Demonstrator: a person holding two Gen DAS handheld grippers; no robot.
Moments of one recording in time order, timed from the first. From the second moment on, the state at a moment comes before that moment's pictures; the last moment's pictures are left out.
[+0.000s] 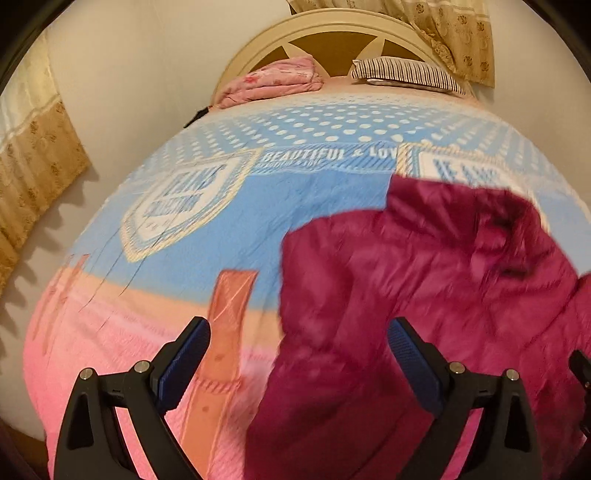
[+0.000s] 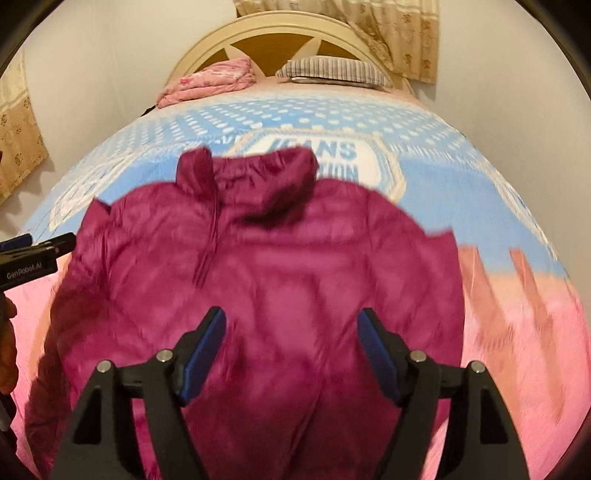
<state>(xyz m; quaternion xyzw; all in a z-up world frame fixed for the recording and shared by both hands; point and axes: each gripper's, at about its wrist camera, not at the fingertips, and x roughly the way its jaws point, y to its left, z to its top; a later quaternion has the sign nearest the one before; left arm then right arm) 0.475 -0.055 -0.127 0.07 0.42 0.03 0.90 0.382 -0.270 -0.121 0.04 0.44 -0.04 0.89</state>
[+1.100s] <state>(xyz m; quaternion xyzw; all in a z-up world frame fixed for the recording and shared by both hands) 0.647 -0.156 -0.162 0.10 0.48 -0.05 0.87 0.571 -0.312 -0.148 -0.07 0.50 -0.03 0.86</state>
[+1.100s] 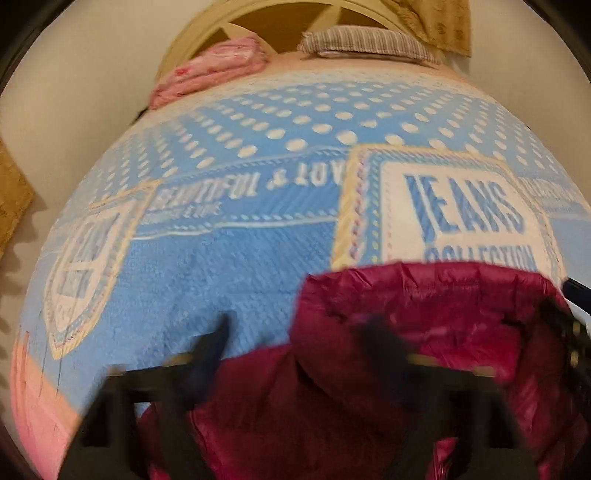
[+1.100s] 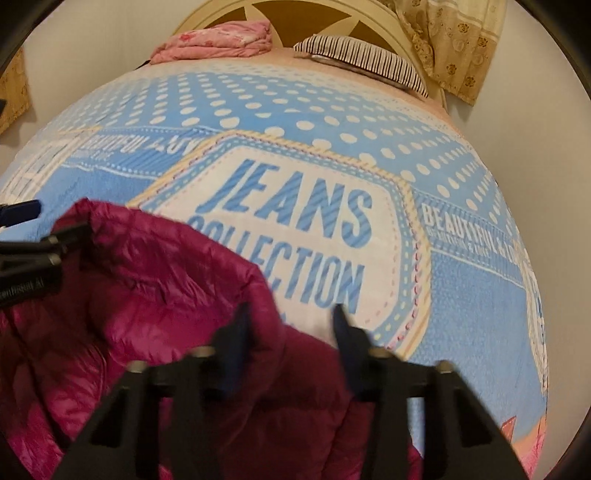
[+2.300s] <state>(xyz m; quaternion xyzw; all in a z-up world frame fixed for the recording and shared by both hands) 0.547 -0.109 -0.124 0.08 0.37 -0.02 0.93 0.479 -0.318 -0.175 -0.11 0.44 -0.05 0.89</state>
